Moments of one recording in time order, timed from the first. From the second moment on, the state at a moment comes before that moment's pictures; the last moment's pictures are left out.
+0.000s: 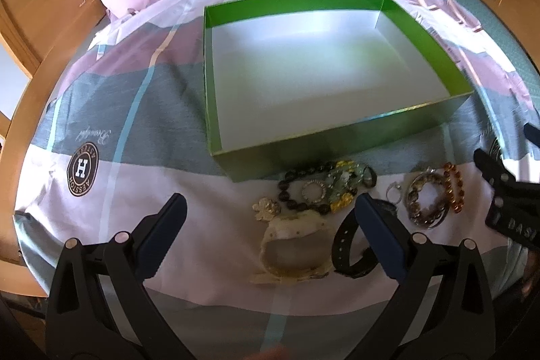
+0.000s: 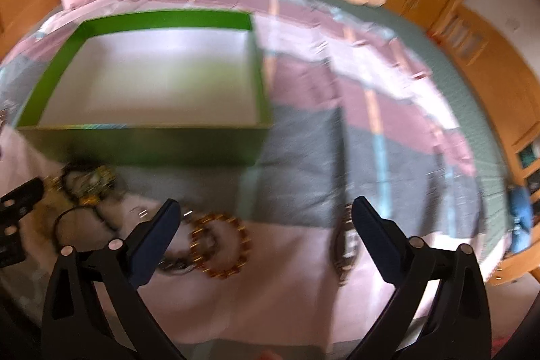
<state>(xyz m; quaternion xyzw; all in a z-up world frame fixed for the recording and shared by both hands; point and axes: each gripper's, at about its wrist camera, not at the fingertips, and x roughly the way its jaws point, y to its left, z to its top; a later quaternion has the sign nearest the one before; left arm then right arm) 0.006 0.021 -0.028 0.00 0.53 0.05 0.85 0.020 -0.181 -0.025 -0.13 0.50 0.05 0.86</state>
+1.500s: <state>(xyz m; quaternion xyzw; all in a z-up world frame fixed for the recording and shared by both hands) 0.011 -0.028 -0.054 0.03 0.54 -0.02 0.84 0.013 -0.171 -0.033 -0.11 0.51 0.09 0.85</state>
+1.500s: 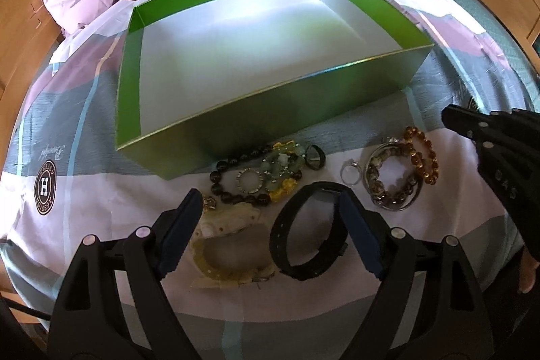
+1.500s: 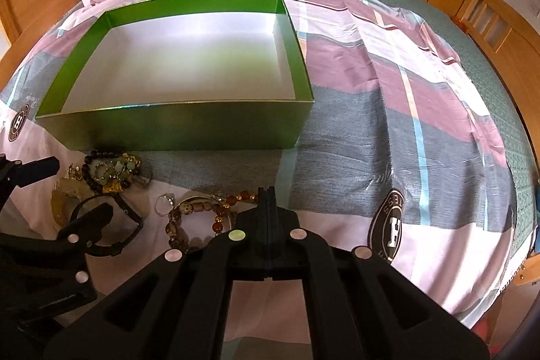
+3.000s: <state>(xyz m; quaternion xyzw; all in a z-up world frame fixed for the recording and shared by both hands) 0.012 -0.002 -0.051 0.01 0.54 0.01 0.84 0.013 -0.167 -0.041 -0.11 0.52 0.09 0.84</state>
